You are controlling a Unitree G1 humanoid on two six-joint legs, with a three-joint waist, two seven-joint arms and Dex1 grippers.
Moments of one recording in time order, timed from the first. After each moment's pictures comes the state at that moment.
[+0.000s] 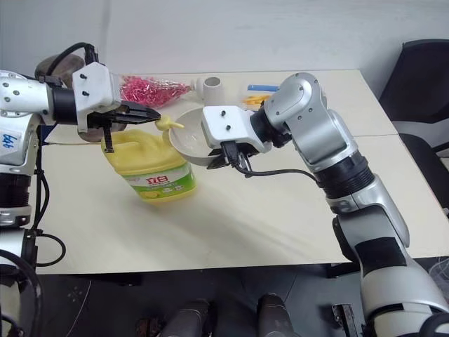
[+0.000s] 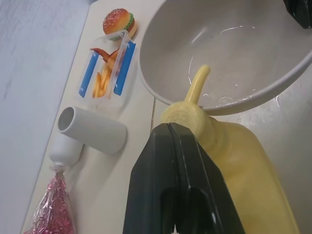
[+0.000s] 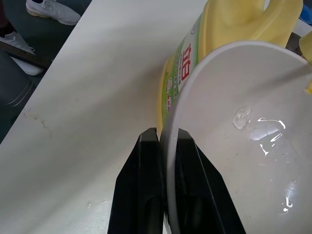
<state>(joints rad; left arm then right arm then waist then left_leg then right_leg) -0.99 0.87 -0.08 0.24 -0.12 0.17 -1.22 -1.21 -0.52 0.41 0.15 0.05 0.35 1.50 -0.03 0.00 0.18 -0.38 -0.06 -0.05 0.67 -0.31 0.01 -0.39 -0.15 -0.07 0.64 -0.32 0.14</state>
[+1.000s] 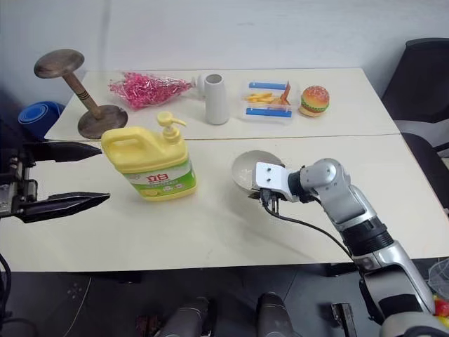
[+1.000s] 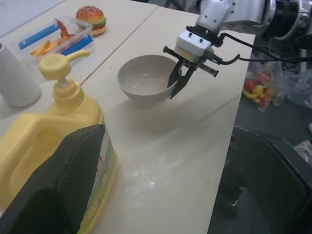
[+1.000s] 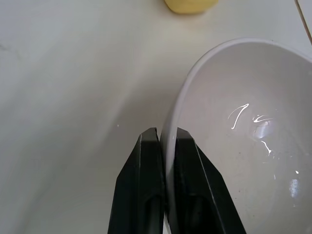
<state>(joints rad) -0.30 1.06 0.78 -0.62 -0.86 1.18 -1.07 -0.67 -0.63 0.34 0.13 -0.04 0.23 1.14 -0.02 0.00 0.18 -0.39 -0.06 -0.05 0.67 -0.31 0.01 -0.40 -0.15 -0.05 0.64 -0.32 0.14</state>
